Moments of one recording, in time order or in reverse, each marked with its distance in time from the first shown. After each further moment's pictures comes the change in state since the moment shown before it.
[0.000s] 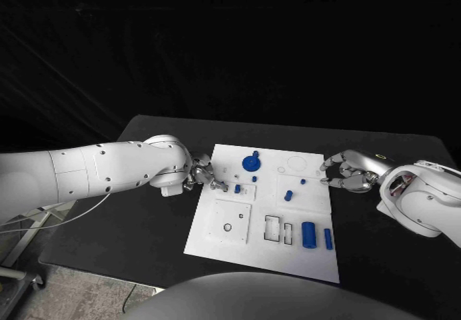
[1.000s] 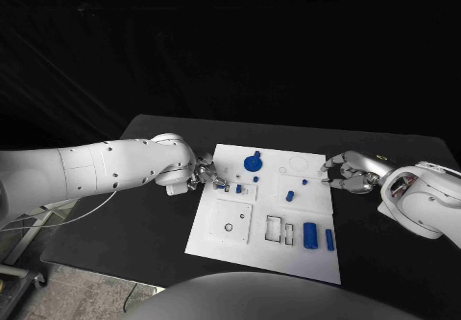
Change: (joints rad) left arm 0.000 0.027 0.000 -0.027 0.054 -0.013 -0.017; left_hand 0.126 0.151 -0.207 0.001 0.398 0.069 0.025 -0.007 -0.001 0.001 0.021 0.013 0.000 0.003 0.025 0.000 0.000 0.000 0.011 0.021 0.023 0.000; right arm -0.001 0.004 0.000 -0.001 0.006 0.002 0.000; right_hand 0.004 0.004 0.005 -0.005 0.020 0.000 0.000 -0.004 -0.004 0.000 0.000 0.000 0.000 0.000 0.000 0.000 0.000 0.000 0.000 0.000 0.000 0.000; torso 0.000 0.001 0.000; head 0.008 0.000
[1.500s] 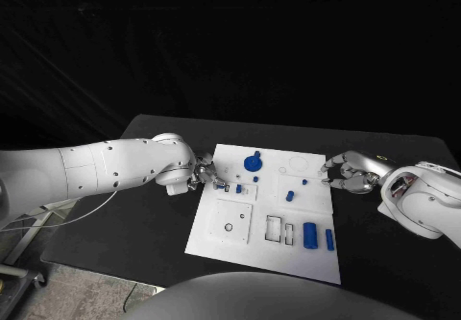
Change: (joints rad) left arm 0.000 0.003 0.000 -0.008 0.022 -0.001 -0.002; left_hand 0.028 0.000 0.000 0.000 0.073 0.013 -0.005 -0.005 -0.006 -0.004 -0.004 0.000 0.000 0.000 0.000 0.000 0.000 0.000 0.000 0.000 0.000 0.000; right arm 0.000 0.000 0.000 0.000 0.001 0.001 0.000; right_hand 0.005 0.005 0.006 -0.006 0.012 0.003 -0.003 0.000 -0.002 0.000 0.000 0.000 0.002 0.000 0.000 0.000 0.000 0.000 0.000 0.000 -0.004 0.000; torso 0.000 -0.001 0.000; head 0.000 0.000
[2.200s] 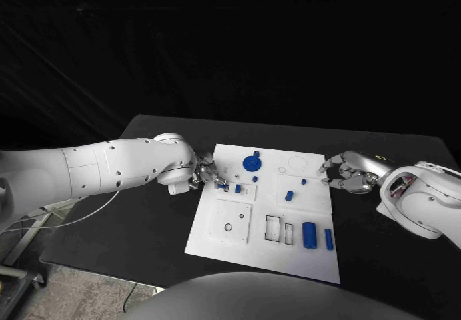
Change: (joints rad) left arm -0.004 0.018 0.002 -0.025 0.011 -0.003 0.013; left_hand 0.030 0.001 -0.002 0.002 -0.007 0.021 -0.001 0.008 -0.029 -0.004 -0.004 0.000 0.000 0.000 0.000 0.000 0.000 0.000 -0.004 -0.004 -0.005 0.000; right arm 0.000 -0.004 0.000 0.011 0.002 0.000 0.002; right_hand 0.015 0.004 0.033 -0.017 0.056 0.007 0.000 0.000 -0.009 0.000 0.000 0.004 0.000 0.000 0.000 0.000 0.001 0.000 0.000 0.000 0.000 0.001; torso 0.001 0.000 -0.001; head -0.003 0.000
